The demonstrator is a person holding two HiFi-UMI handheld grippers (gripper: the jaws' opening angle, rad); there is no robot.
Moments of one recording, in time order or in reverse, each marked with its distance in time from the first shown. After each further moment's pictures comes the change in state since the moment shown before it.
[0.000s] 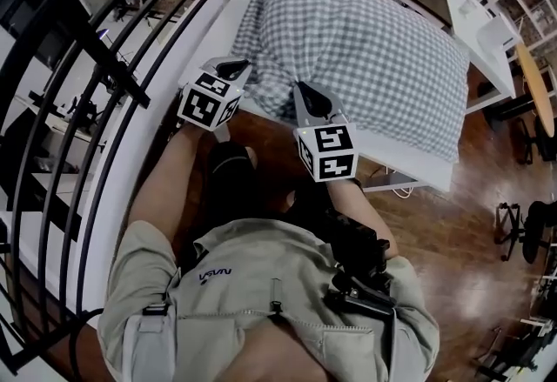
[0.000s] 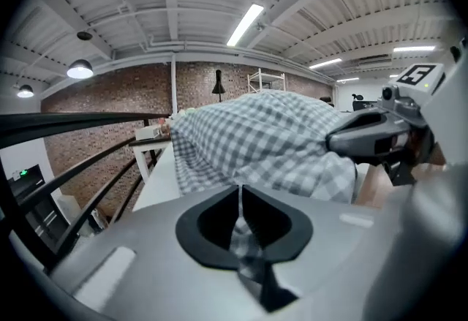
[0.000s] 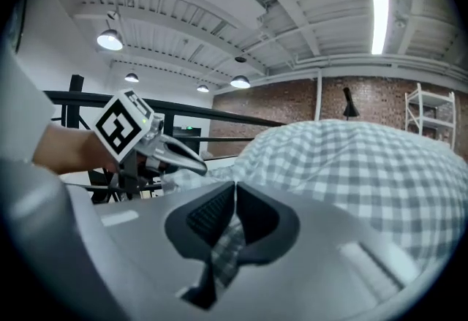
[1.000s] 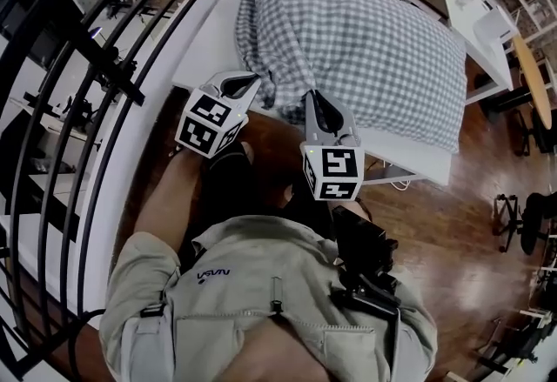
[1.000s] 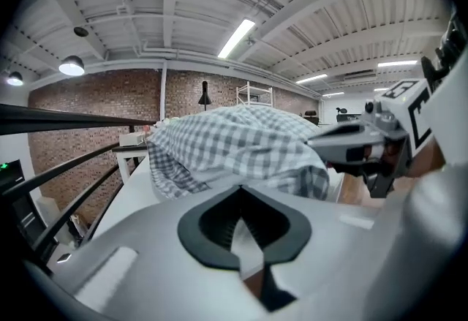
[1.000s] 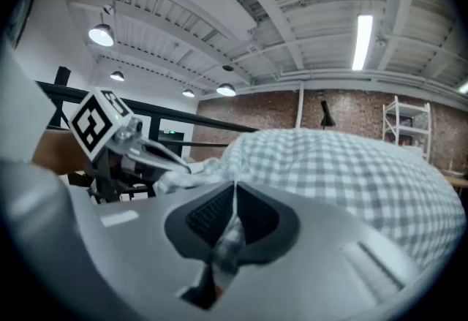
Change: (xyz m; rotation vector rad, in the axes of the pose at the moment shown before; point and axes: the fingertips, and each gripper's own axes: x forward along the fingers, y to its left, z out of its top) left arm -0.022 -0.058 0.010 0.000 -0.103 -0.098; right arm -0.046 -0.014 -0.004 0.007 -0.062 -0.152
